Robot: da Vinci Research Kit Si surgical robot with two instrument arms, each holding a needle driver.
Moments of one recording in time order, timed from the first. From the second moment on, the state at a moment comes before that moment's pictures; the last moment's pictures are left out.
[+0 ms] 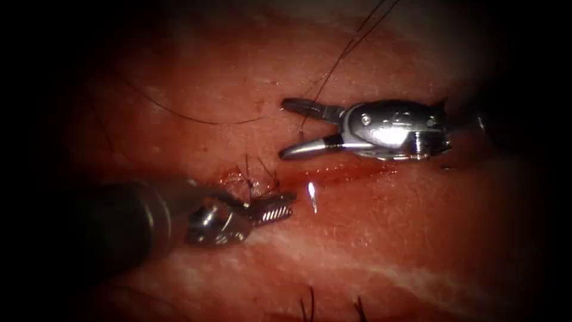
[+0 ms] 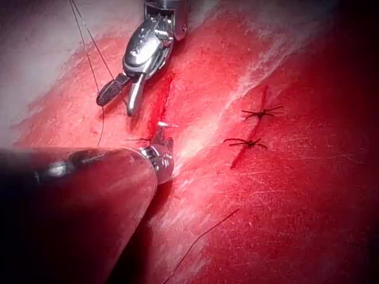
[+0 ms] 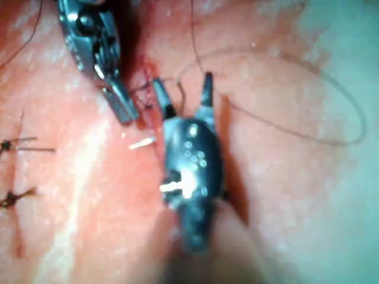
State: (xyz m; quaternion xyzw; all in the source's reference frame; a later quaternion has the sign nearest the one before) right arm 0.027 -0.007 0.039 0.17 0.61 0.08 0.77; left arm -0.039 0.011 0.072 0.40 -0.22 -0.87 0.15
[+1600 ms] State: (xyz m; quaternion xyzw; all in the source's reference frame) right arm 0.020 -0.003 0.040 0.29 0.54 0.30 0.73; left arm -0.041 0.010 0.072 0.39 -0.26 -0.86 0.22
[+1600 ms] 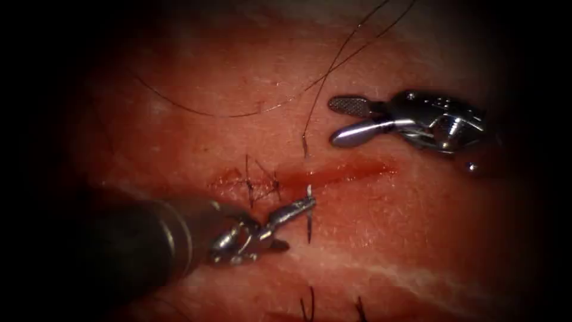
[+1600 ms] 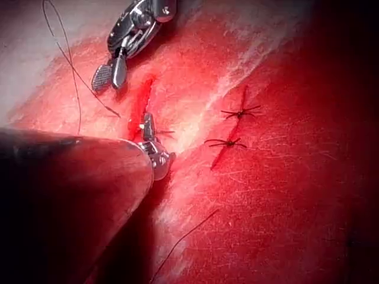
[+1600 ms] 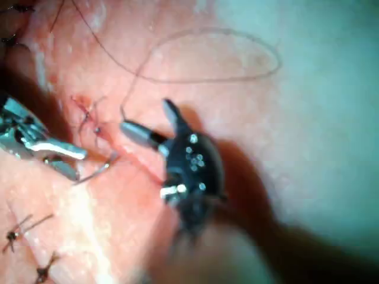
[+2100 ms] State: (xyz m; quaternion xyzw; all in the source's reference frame) right arm 0.020 -0.003 0.041 0.29 0.55 0.30 0.73; left arm -0.042 0.010 0.074 0.42 -0.28 -0.83 0.22
